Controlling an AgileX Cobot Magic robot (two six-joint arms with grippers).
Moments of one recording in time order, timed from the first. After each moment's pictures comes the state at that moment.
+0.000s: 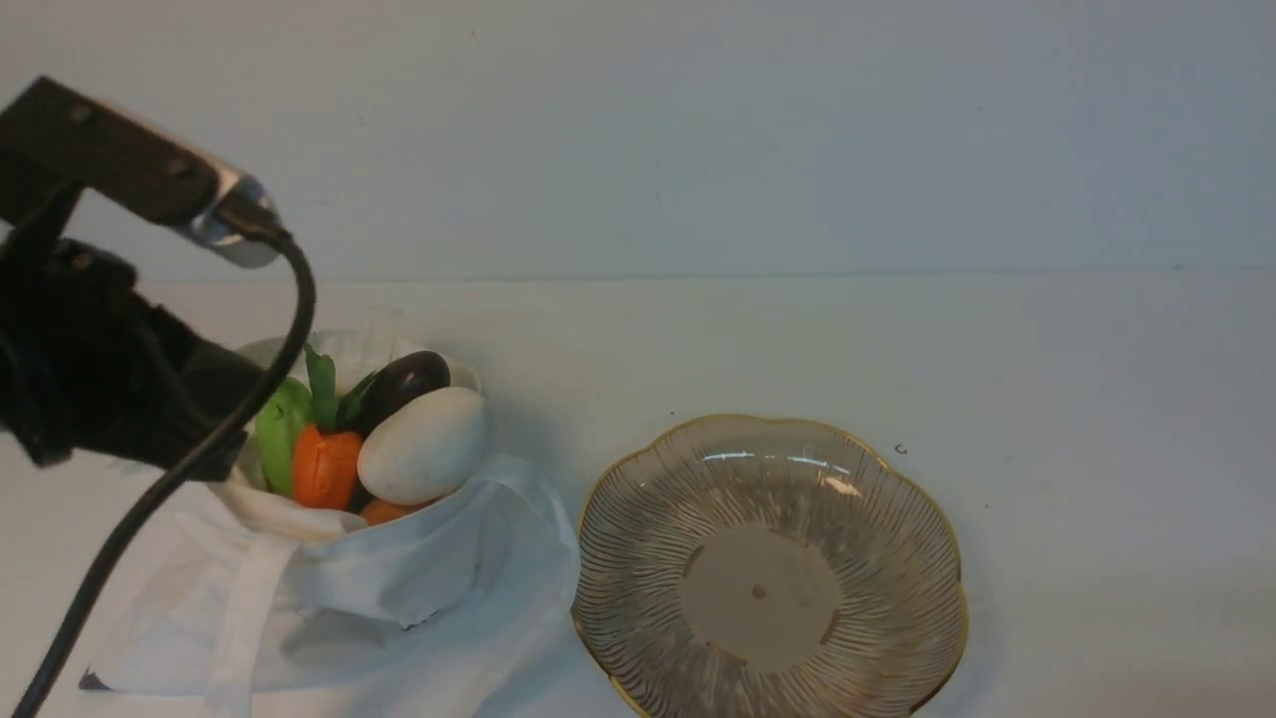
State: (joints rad) right arm 0.01 -0.01 0.03 0.03 0.36 -0.06; left arm -0.07 1.15 -1.03 -0.50 0.91 0.80
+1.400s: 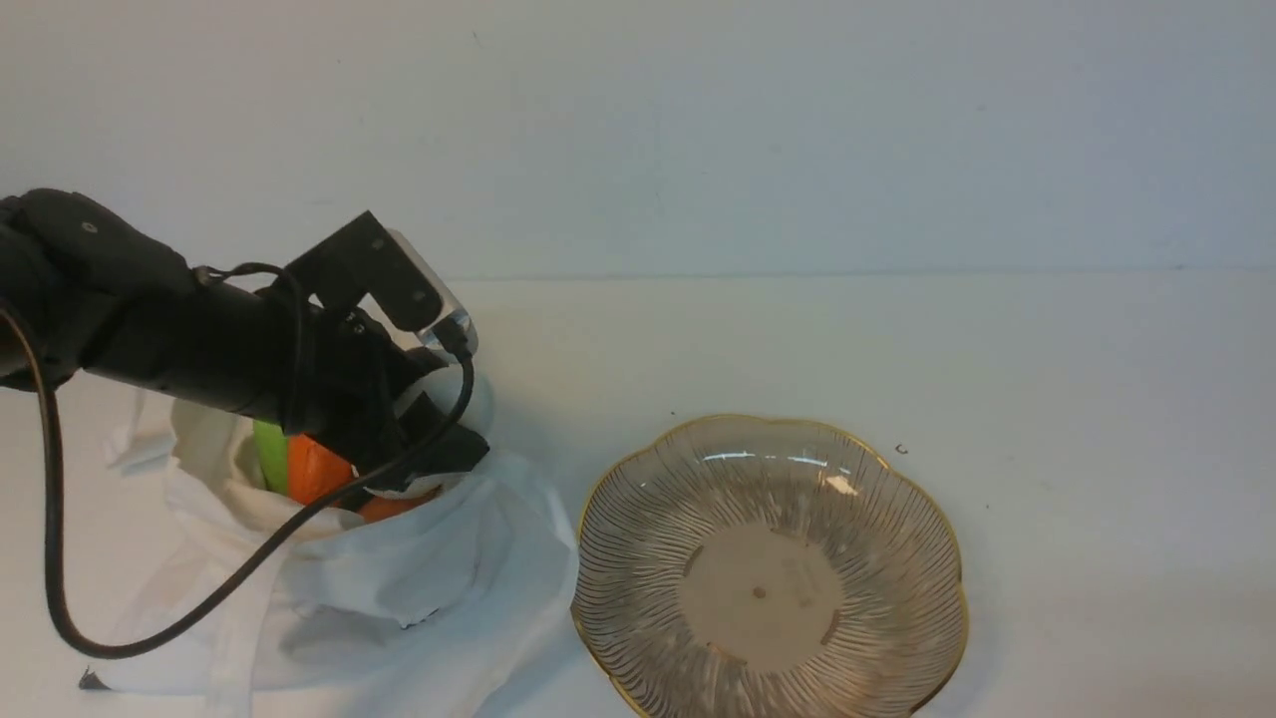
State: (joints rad) right arm 0.01 -0.01 0.03 0.03 0.36 -0.06; left arm -0.07 1.64 -1.04 -0.88 0.68 1.44
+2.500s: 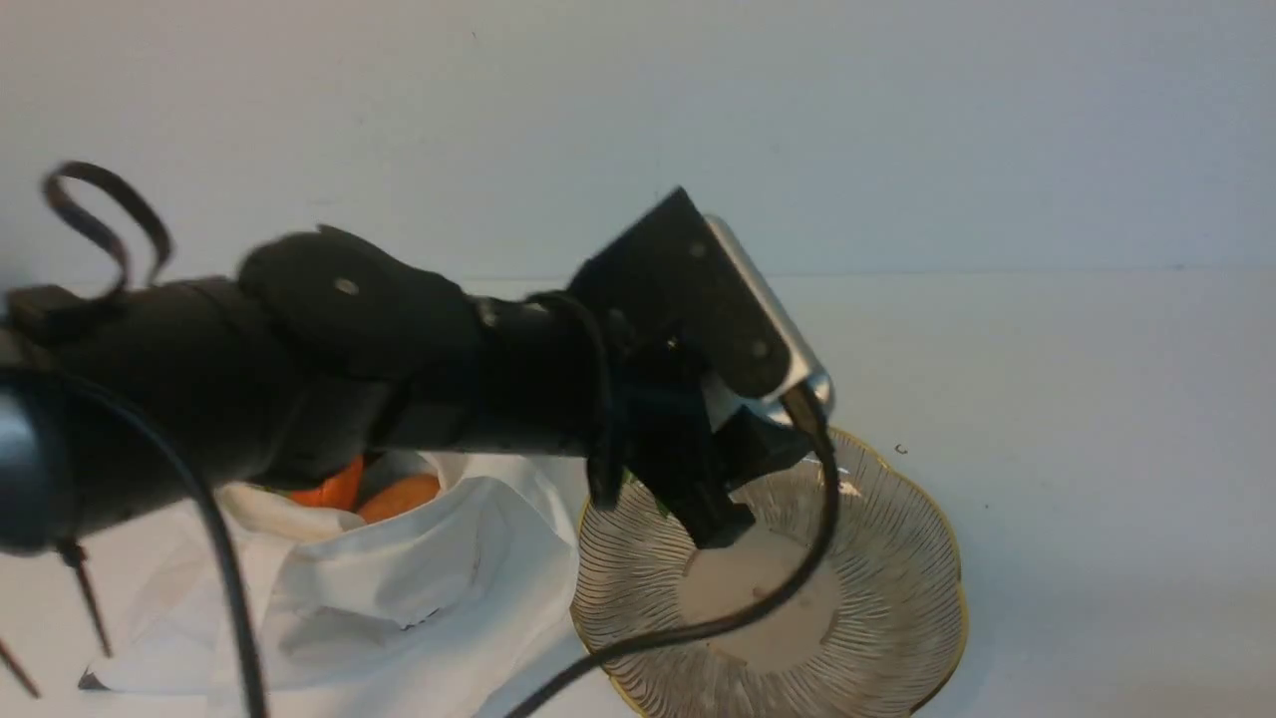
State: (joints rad) right arm 0.01 -0.01 0.03 0.03 0.36 -0.06; left arm -0.66 1.59 -1.04 -1.16 0.28 1.53
